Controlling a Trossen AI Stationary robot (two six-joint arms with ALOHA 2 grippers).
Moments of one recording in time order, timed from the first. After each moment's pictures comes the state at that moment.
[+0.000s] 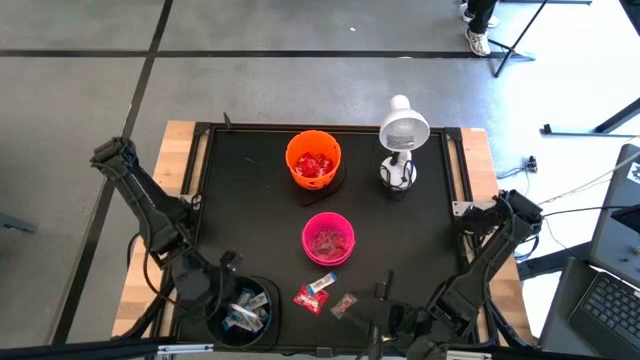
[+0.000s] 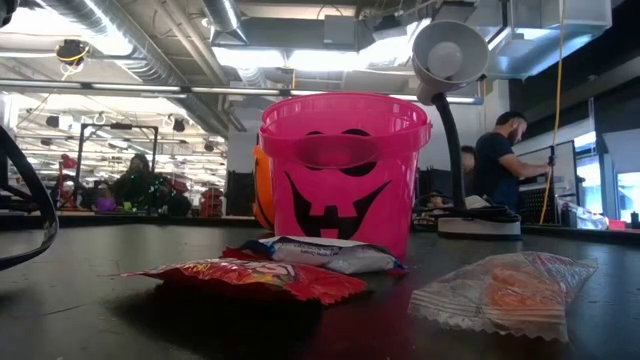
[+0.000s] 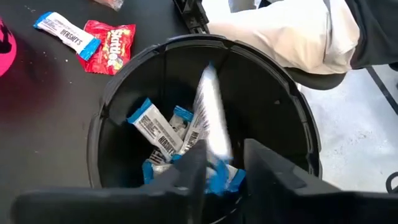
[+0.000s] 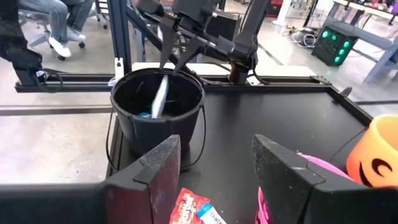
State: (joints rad) left arm -0.85 1.22 0.98 -0.61 -0.06 -0.49; right arm 0.86 1.78 1.59 -0.39 0.97 0.43
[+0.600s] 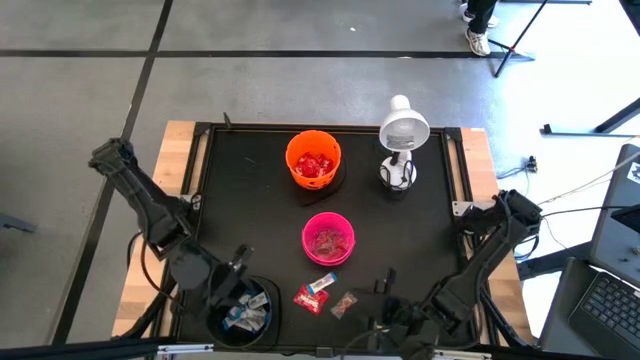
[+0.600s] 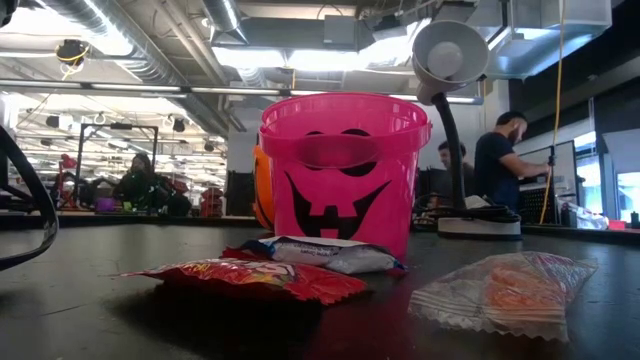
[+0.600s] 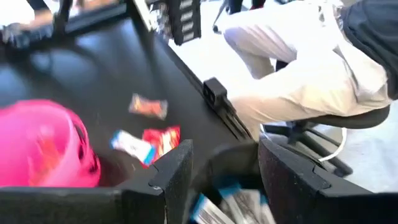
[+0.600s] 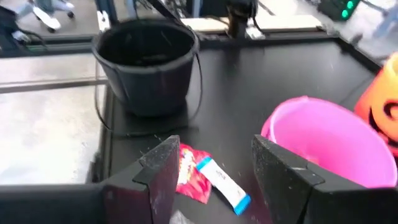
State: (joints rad) left arm -0.79 1.22 1.08 -0.49 -0.20 -0.15; right arm 0.86 1.78 1.52 -0.53 0.89 0.66
